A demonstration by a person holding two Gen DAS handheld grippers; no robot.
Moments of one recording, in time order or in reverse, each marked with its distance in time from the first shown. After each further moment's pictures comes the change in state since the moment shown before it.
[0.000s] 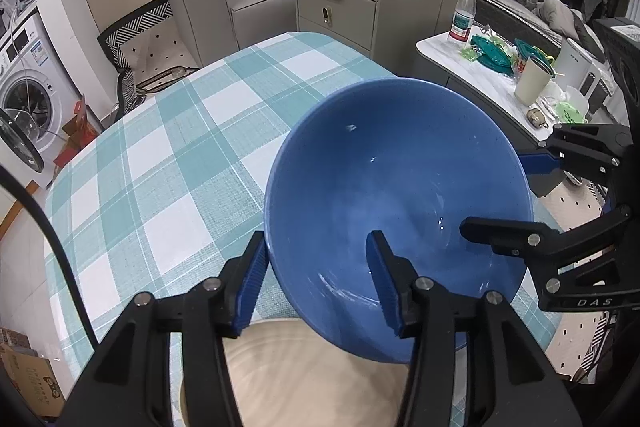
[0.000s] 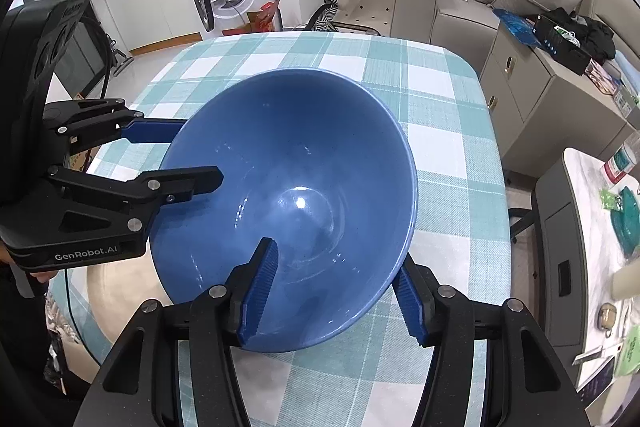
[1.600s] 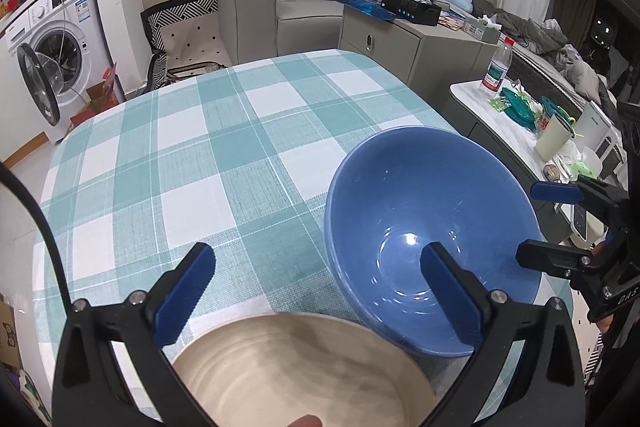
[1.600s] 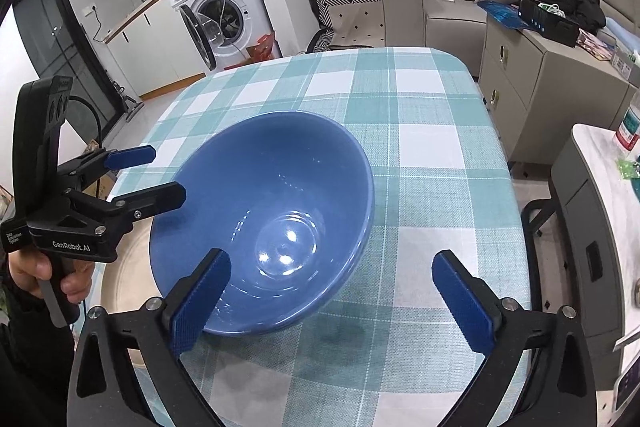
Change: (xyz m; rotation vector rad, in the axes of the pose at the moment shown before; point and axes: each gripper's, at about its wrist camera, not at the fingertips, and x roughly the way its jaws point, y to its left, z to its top) left arm 0.002 0.035 -0.029 -0.205 -0.109 0.021; right arm 0.008 -0.031 -0.021 0.124 -0.104 0.102
